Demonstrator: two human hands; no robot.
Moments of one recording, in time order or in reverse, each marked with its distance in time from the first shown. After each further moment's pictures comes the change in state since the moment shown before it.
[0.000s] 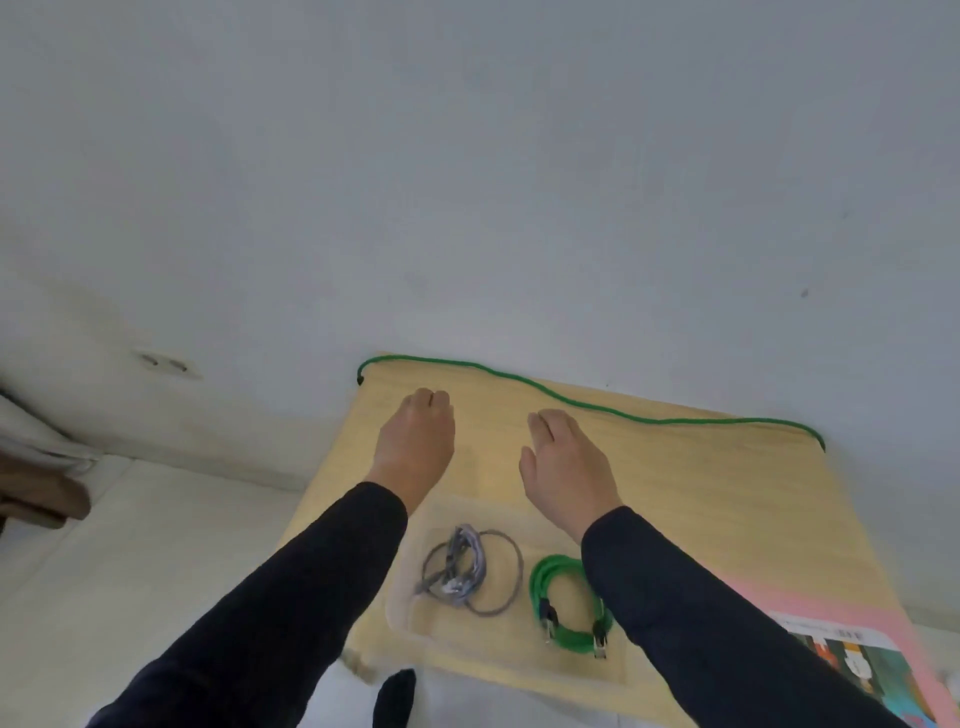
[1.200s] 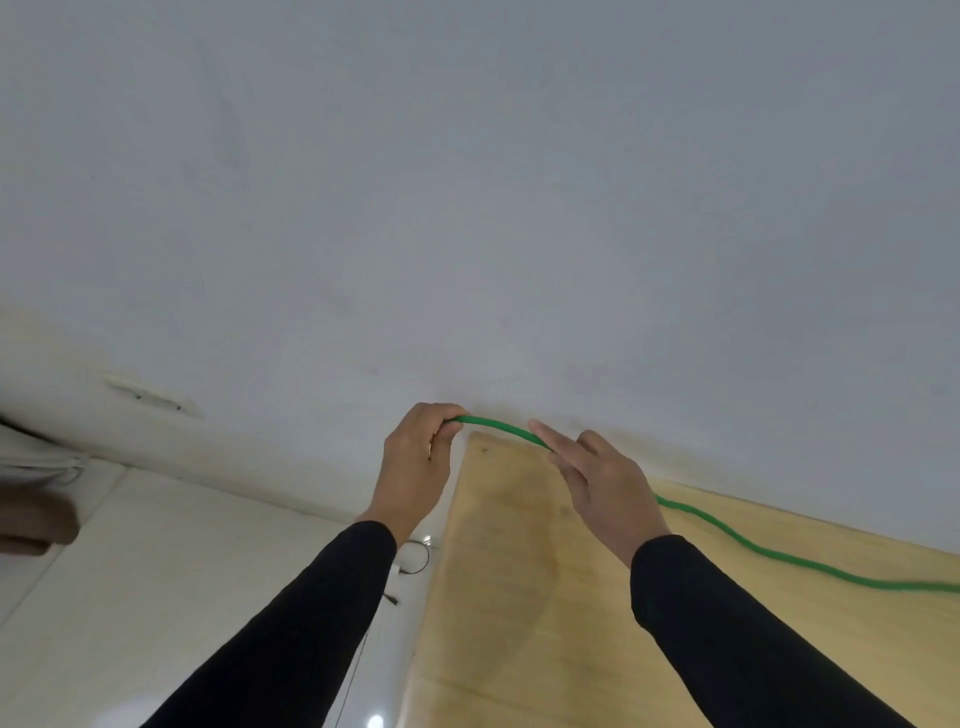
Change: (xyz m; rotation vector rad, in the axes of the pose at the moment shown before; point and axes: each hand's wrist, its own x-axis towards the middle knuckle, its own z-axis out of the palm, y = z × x) left_hand 0.186 -0.230 0.091 -0.740 0.207 -0.087; right_hand 0.260 -0.033 0.153 0.355 0.036 -0.047
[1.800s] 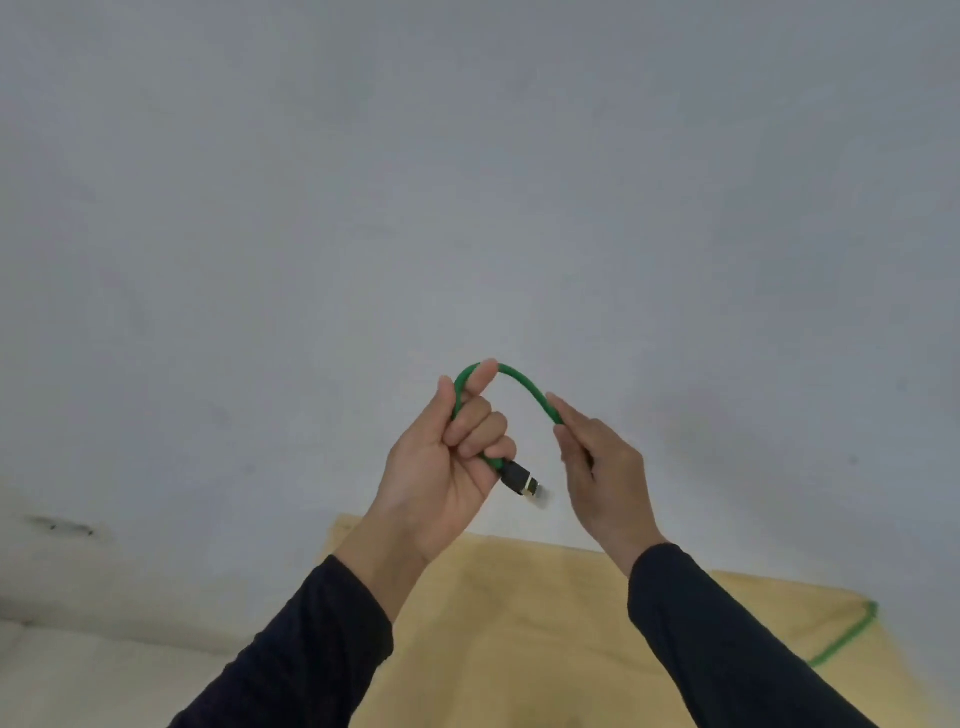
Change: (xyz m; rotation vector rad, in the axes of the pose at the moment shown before) left_hand -0.029 0.330 0.034 -1.590 -0.385 -0.330; right_hand -0.064 0.026 -0.220 0.221 0.491 0.011
